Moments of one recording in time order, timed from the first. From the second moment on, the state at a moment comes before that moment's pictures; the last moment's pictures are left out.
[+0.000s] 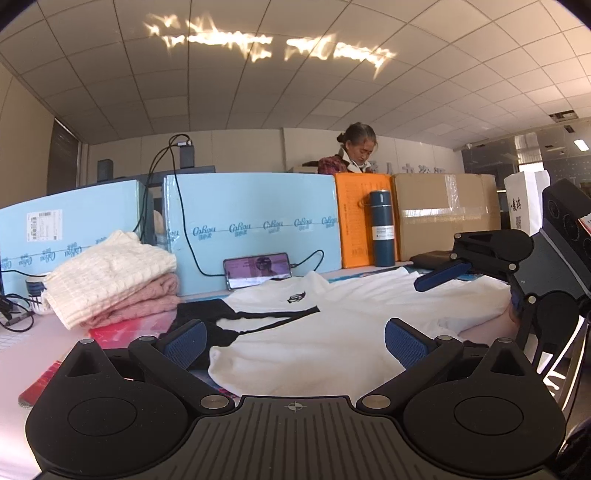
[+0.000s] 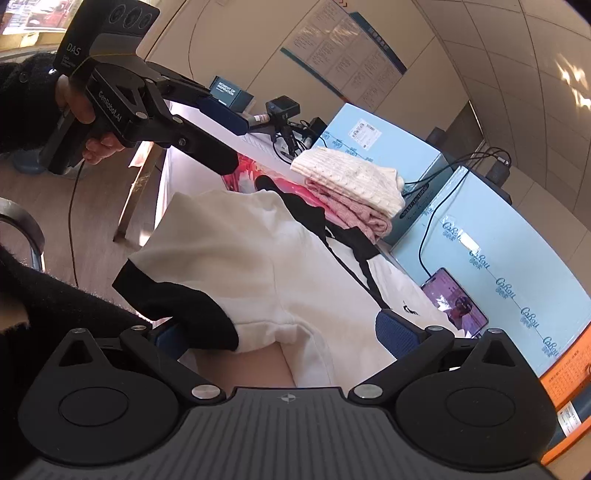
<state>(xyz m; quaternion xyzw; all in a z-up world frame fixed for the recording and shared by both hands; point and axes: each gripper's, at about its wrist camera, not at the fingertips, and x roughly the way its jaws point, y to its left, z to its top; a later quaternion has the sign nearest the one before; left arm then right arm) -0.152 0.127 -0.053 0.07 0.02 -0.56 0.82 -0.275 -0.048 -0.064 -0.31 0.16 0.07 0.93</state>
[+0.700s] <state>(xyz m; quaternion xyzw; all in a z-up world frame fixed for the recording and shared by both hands) -0.184 0.087 -0.084 0.16 -0.05 -0.64 0.75 -0.268 -0.107 -0.028 0.01 0.13 0.11 0.99</state>
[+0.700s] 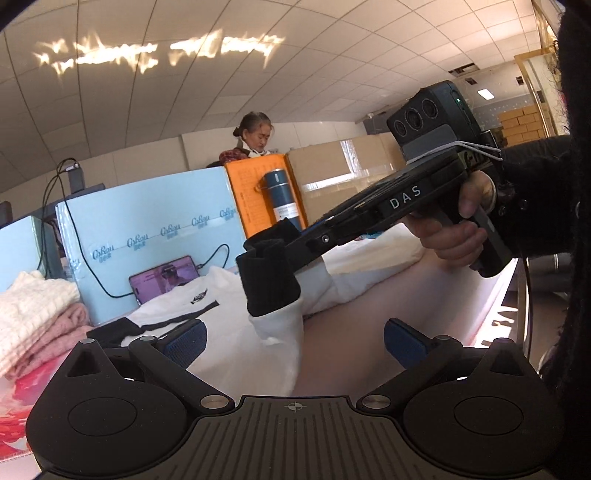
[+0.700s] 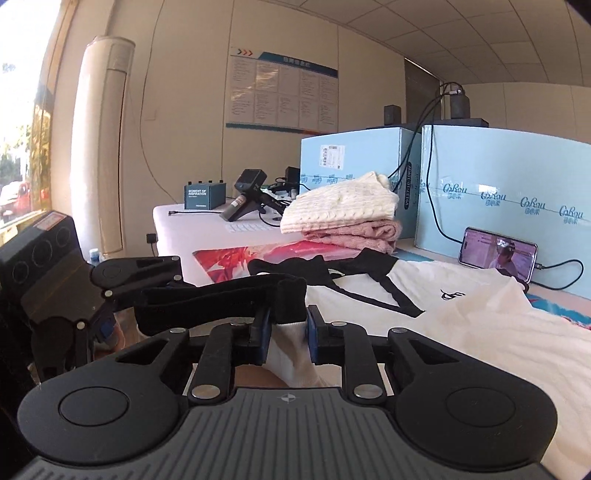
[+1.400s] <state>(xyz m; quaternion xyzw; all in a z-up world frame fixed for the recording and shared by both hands) -0.160 0.064 -0.045 0.11 -0.12 -0.62 0.77 -0.324 -0.142 -0.045 -0.02 0.23 -0.01 0.97</state>
